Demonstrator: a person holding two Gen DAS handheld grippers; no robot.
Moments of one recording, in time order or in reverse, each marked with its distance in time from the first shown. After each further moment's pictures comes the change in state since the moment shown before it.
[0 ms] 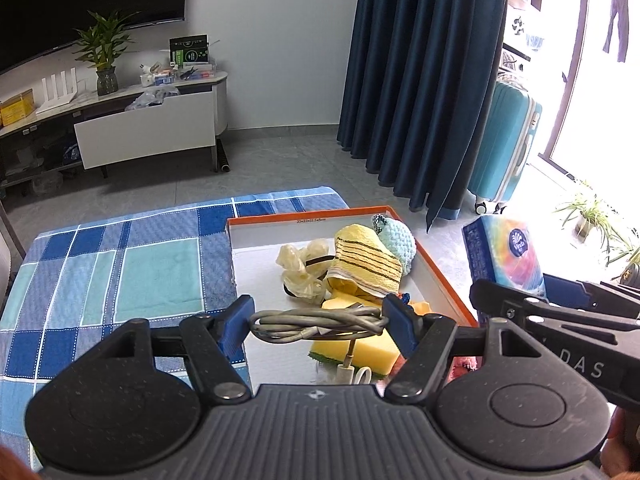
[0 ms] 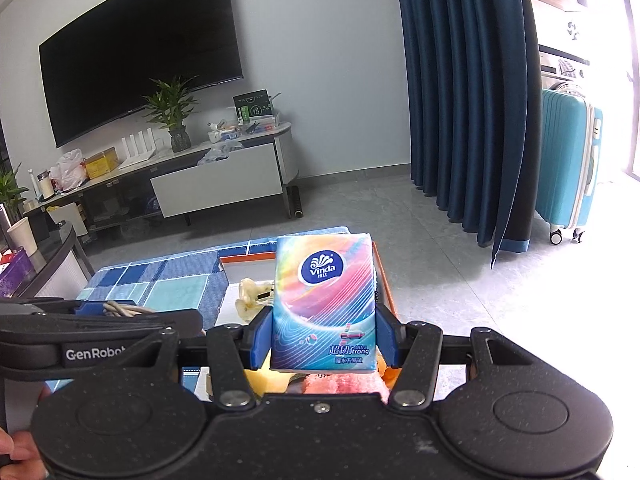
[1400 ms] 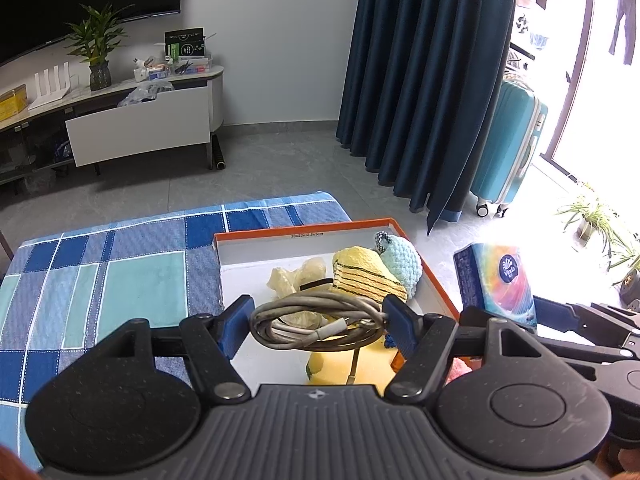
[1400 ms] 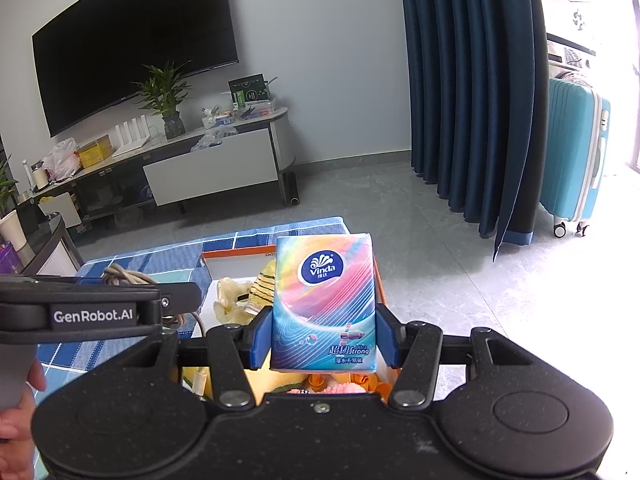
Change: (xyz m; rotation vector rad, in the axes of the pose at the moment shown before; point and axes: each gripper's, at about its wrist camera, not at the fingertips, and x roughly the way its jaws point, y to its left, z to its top) left arm 0.028 0.000 0.021 -0.014 0.018 -0.006; right arm 0.033 -0.008 0.004 -0.003 0.042 -0.005
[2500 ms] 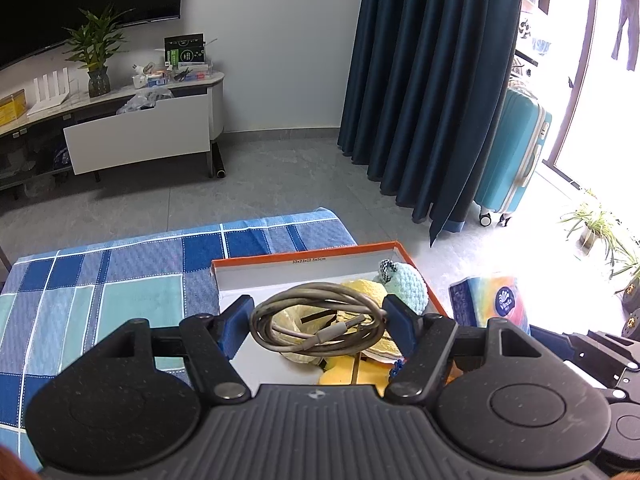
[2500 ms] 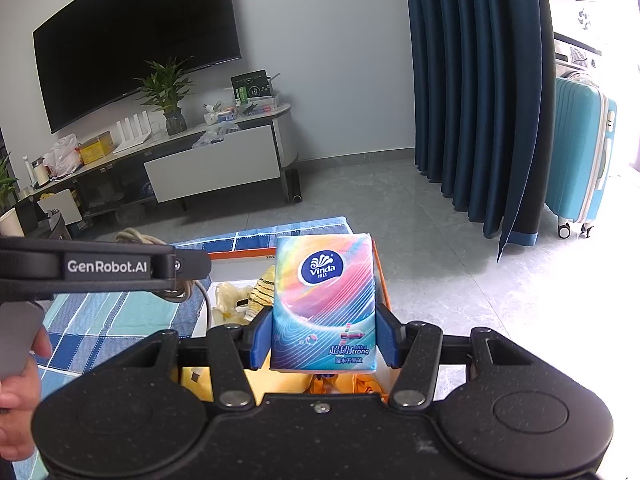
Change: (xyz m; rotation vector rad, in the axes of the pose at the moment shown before) left arm 0.015 0.002 0.018 0.001 -0.017 0.000; right arm 0.000 -0.001 0.000 -0.007 0.005 0.004
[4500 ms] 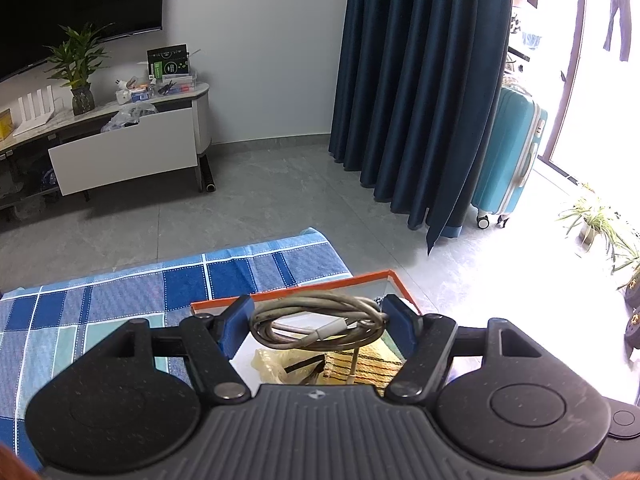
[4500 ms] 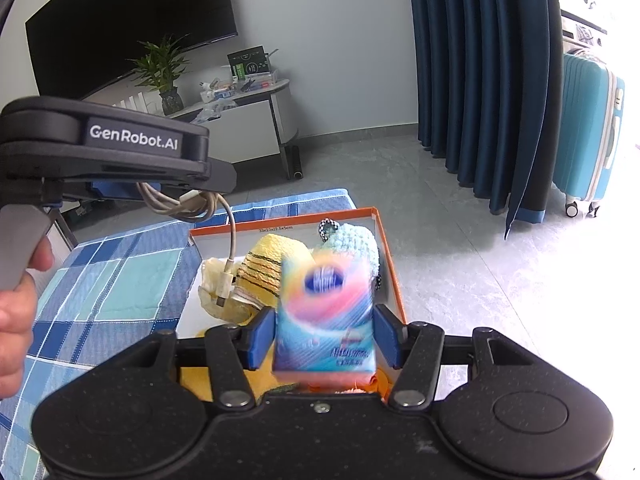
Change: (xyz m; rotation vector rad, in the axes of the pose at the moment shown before) left arm 0.024 -0.010 0.021 0.044 -0.012 -0.007; right arm 0.039 -0.006 0.002 0.018 0.086 0.021
